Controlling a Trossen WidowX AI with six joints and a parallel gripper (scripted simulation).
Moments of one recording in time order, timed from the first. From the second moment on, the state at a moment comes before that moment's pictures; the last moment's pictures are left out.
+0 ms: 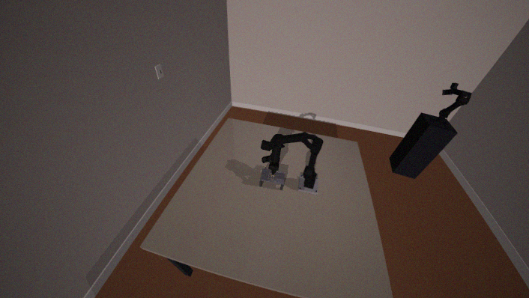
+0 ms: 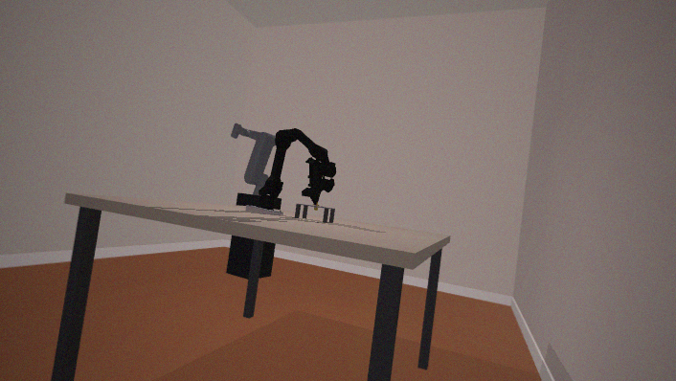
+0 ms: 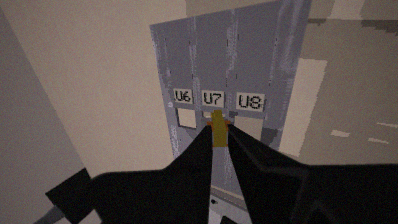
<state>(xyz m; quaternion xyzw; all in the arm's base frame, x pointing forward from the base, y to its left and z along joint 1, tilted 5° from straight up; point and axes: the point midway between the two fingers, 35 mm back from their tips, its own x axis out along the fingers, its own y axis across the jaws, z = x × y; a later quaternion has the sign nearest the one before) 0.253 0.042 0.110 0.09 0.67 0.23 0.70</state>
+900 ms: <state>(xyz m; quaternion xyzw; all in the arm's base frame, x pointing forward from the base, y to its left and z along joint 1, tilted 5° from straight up) 0.253 0.045 0.111 0.07 0.68 0.21 0.70</state>
